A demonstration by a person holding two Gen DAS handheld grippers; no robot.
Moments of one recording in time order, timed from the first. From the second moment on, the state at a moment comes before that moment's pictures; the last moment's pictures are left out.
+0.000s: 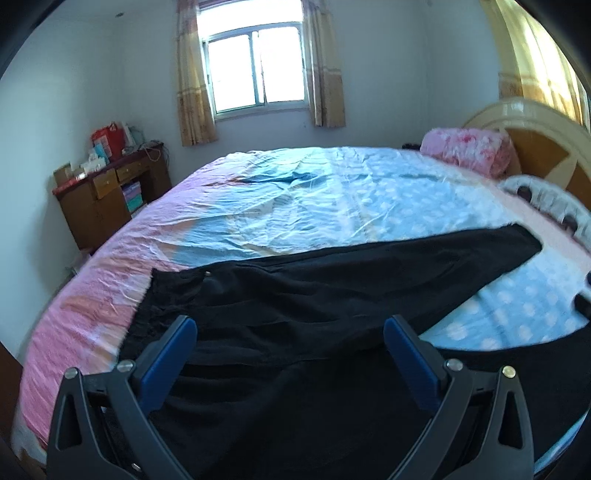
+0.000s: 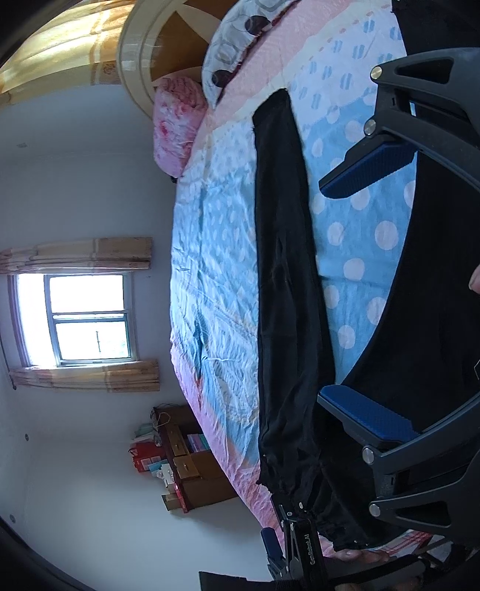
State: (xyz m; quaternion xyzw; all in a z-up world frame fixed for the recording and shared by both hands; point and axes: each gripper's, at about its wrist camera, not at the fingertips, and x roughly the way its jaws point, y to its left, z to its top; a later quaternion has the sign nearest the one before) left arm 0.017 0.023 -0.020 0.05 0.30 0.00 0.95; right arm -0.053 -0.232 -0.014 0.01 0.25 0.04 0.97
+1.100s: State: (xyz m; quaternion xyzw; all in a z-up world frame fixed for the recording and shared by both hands) left arm 0.247 0.213 -0.131 0.01 0.50 0.06 0.87; right arm 0.193 -0.554 -0.046 0.12 0.41 -0.14 0.89
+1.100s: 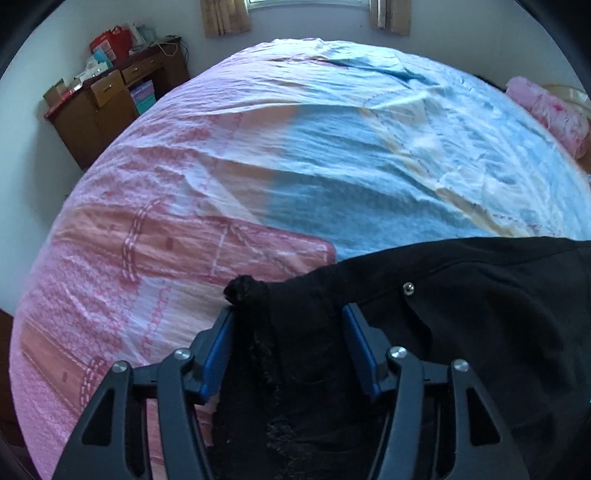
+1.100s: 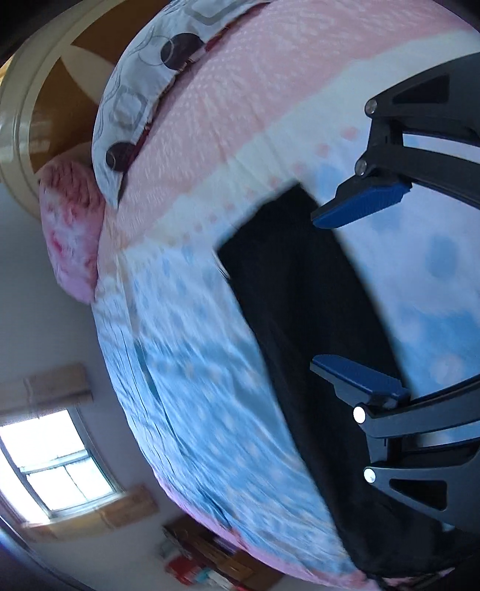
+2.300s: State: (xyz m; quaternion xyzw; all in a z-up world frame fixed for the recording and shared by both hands) left arm 0.137 0.228 -0.045 -0.06 0.32 -0.07 0.94; right arm 0.075 -0.601 0.038 0.15 0.34 -0.05 0.93
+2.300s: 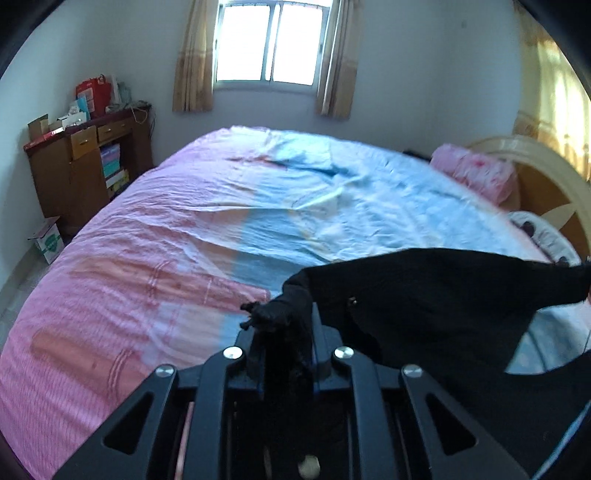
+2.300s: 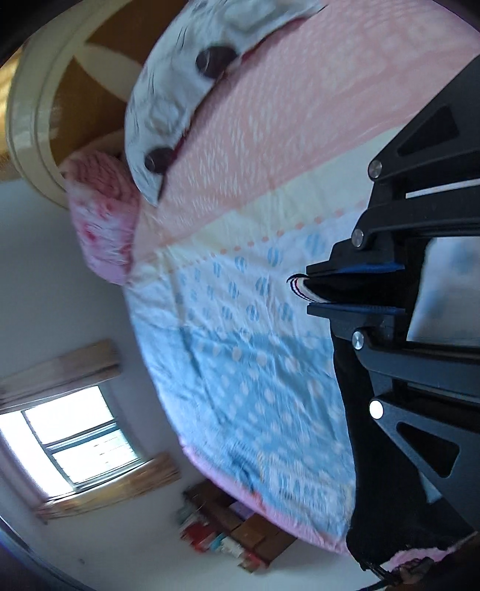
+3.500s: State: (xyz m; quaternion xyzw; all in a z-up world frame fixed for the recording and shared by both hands) left arm -0.045 0.246 -0.127 -0.06 0.27 -0.14 0.95; right arm -0.226 -0.596 -0.063 0.22 0.33 -0.08 0.91
